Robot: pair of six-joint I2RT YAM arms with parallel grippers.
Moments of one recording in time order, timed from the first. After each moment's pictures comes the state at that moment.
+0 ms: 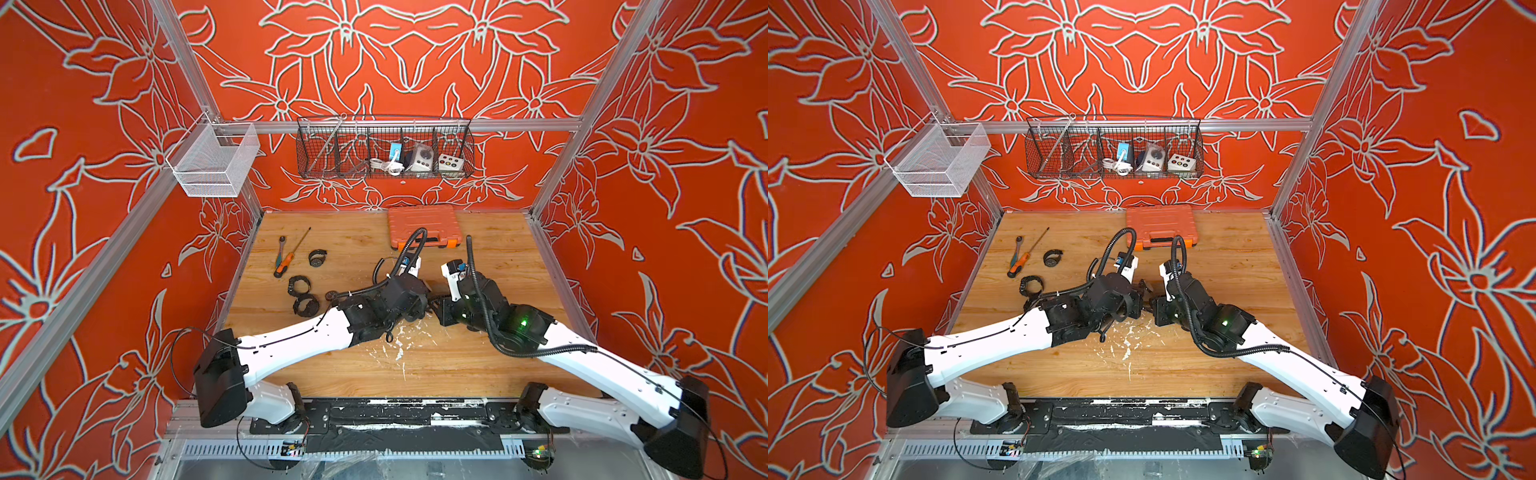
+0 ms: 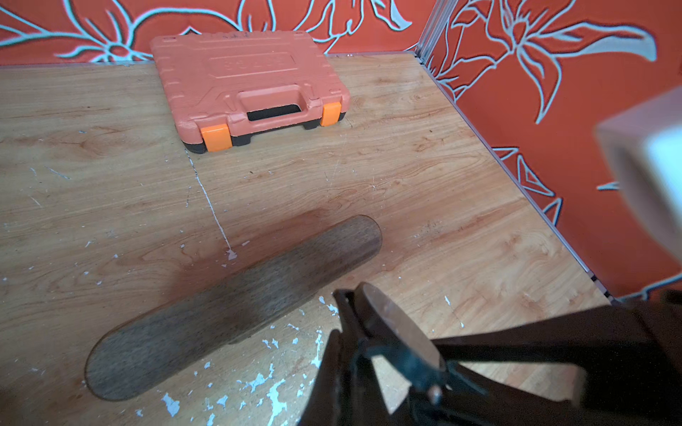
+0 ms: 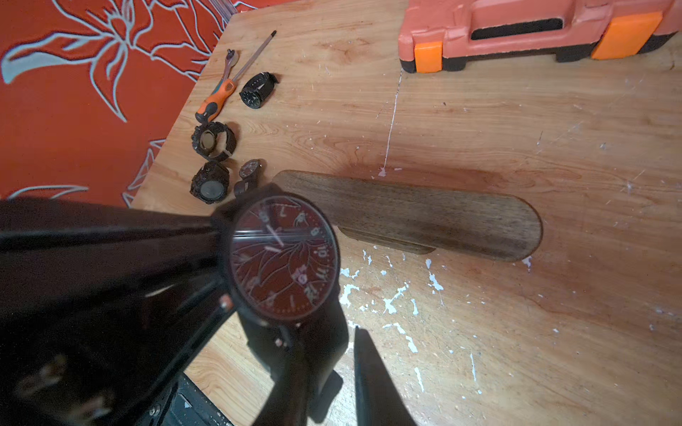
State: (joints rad) left arm -0.99 1.38 1.09 -0.29 -0.37 -0.53; right arm 0.88 1.04 0.87 -0.48 0.08 0.58
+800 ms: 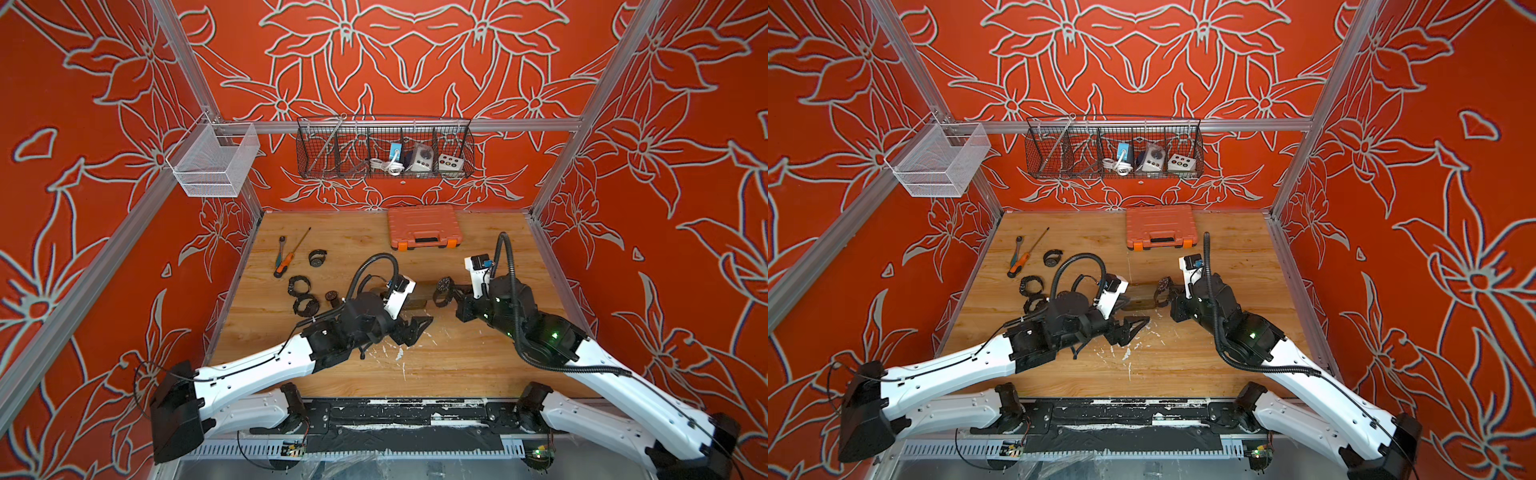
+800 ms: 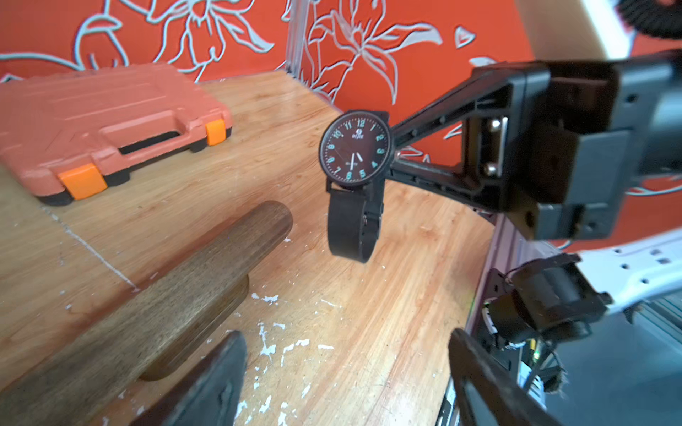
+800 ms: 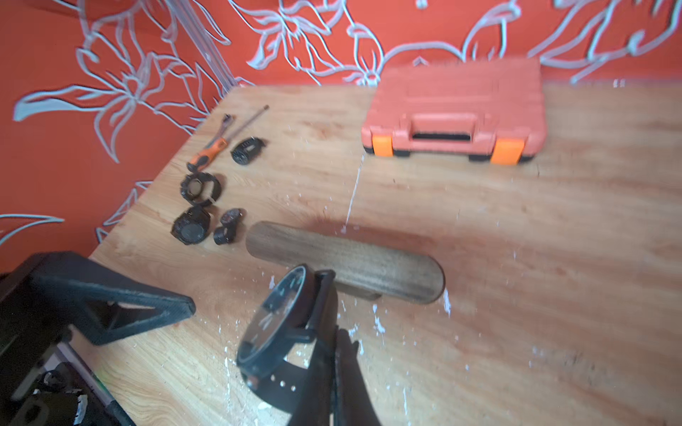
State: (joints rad) left arm -0.94 1.05 0.70 0.05 0.07 -0.28; right arm 0.80 0.83 0.82 -0.43 0.12 0.36
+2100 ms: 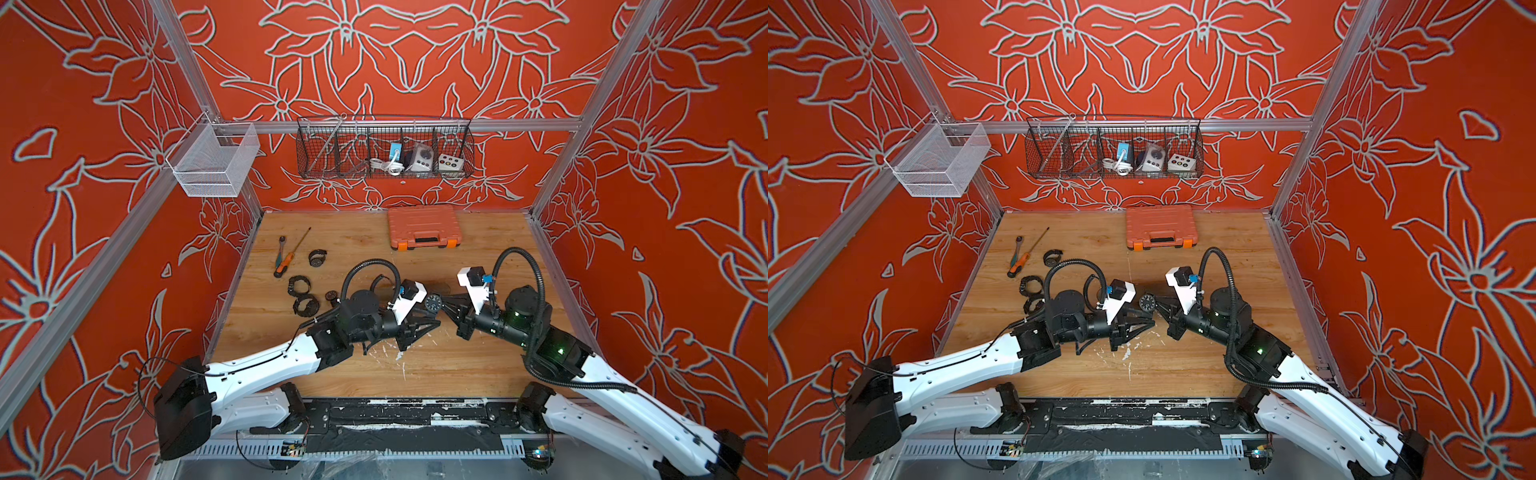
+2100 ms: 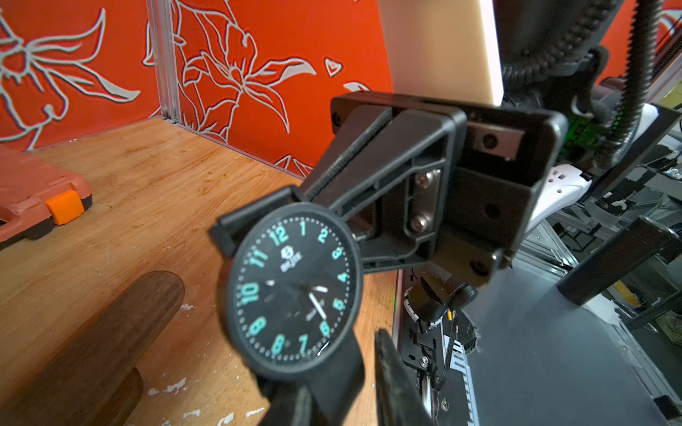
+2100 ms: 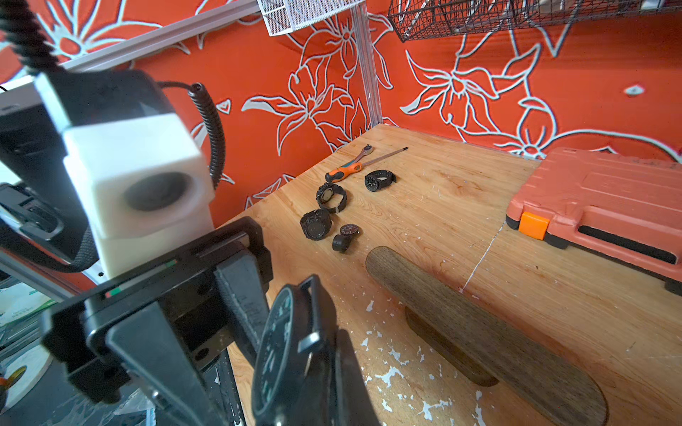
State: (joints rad) left arm -0.92 1.13 0.70 0.27 0.39 -0.22; right arm 0.80 0.72 0.68 -0.15 -0.27 0.22
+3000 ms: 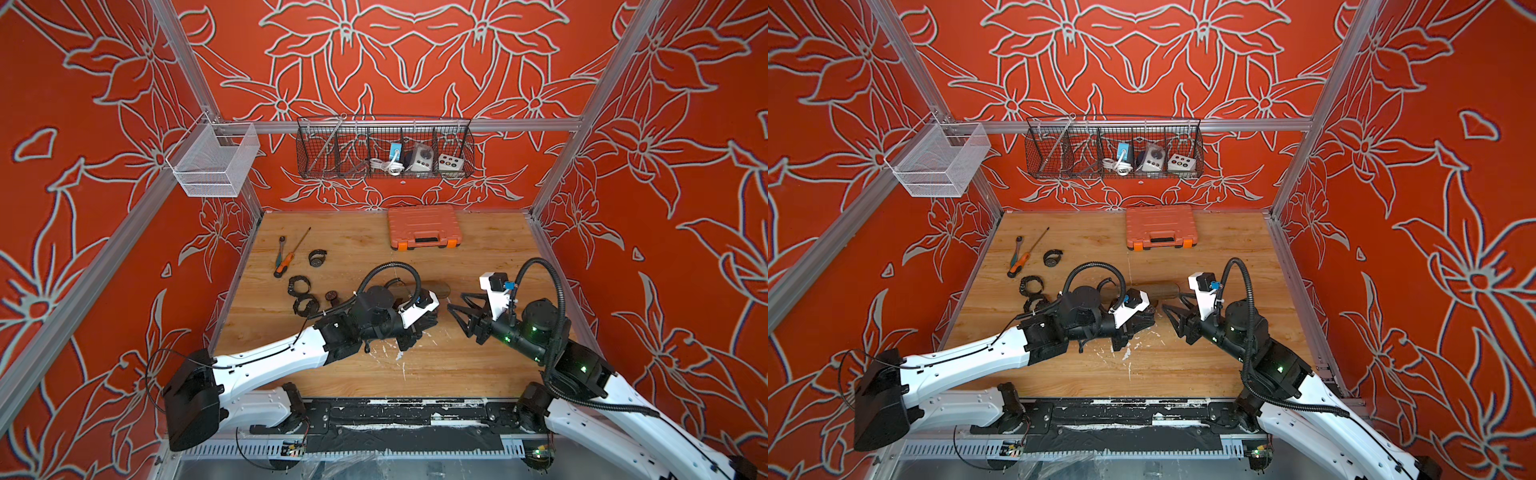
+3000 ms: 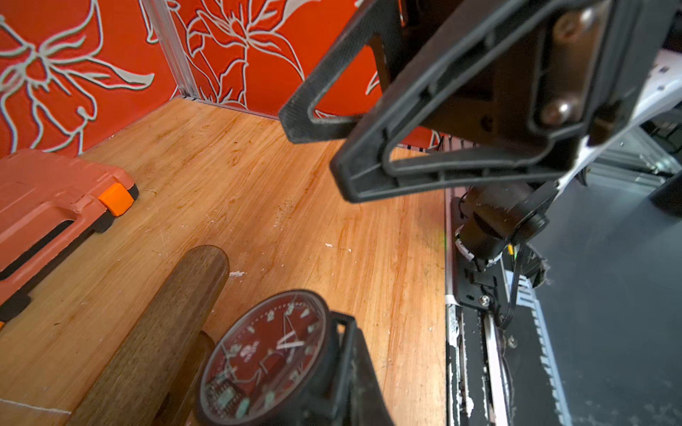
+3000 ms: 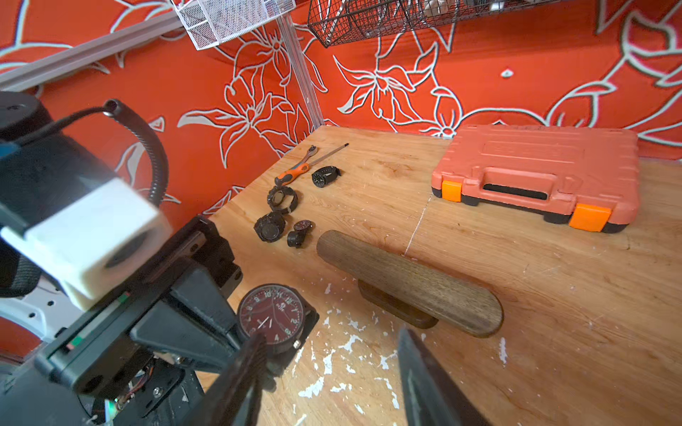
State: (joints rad) left arm -0.95 1.19 0.79 0.03 0.30 0.10; right arm 0.80 0.55 0.65 -0.34 -0.06 0.32
